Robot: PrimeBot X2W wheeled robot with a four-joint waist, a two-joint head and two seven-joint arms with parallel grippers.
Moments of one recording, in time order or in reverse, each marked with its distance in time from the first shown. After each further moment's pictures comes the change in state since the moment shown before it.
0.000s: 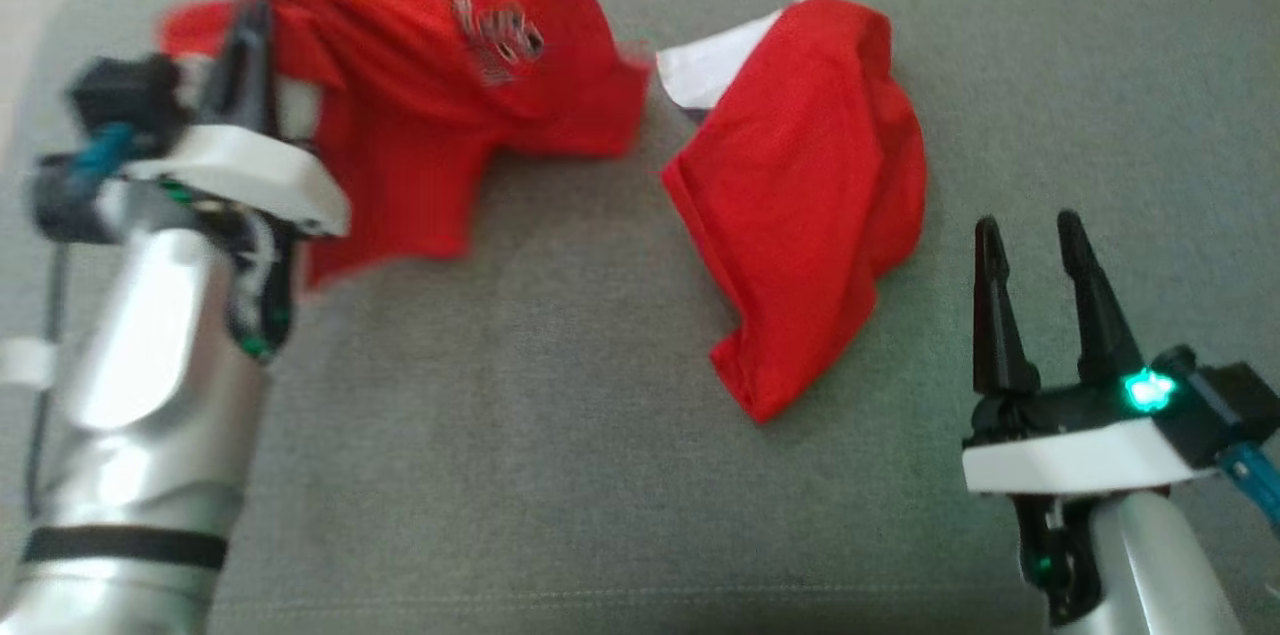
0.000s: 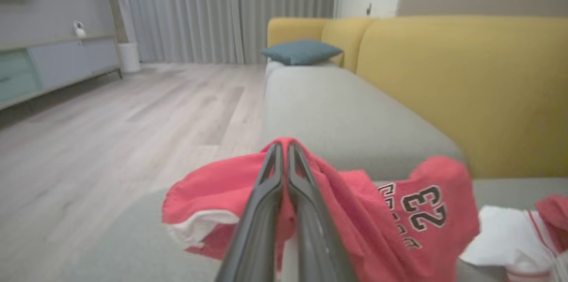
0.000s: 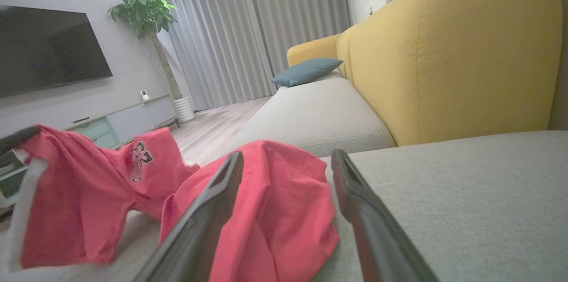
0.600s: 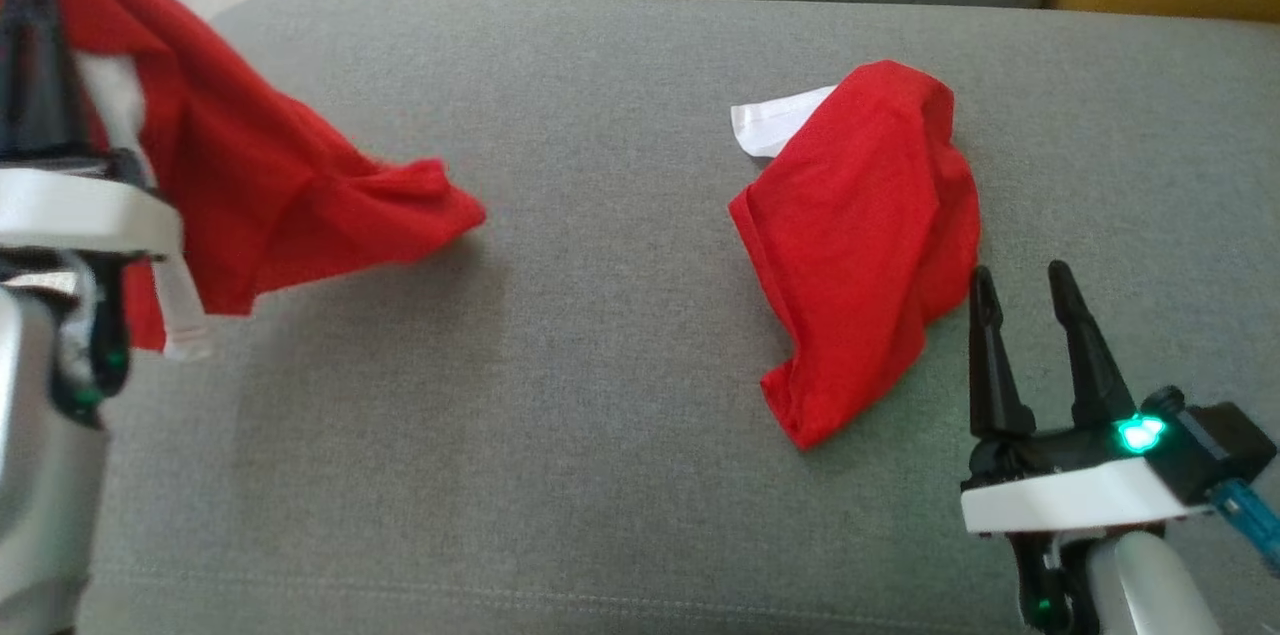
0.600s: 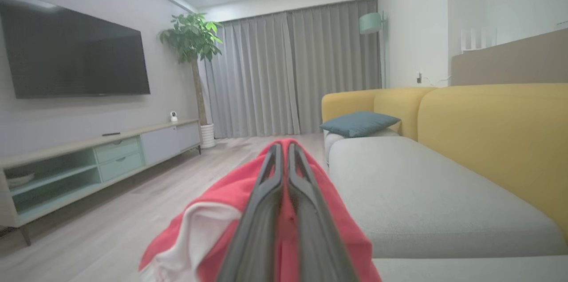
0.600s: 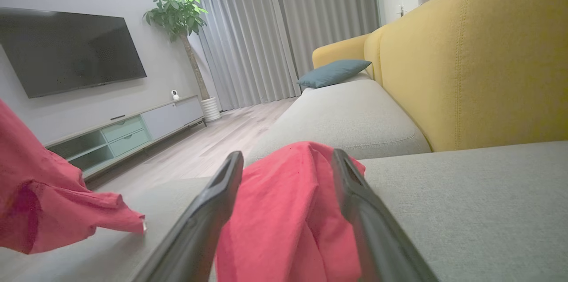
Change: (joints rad) left arm 0.205 0.214 0.128 -0.440 0.003 0.071 0.037; right arm 0.070 0.000 0.003 0.011 0.016 0.000 0.000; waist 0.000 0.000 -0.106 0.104
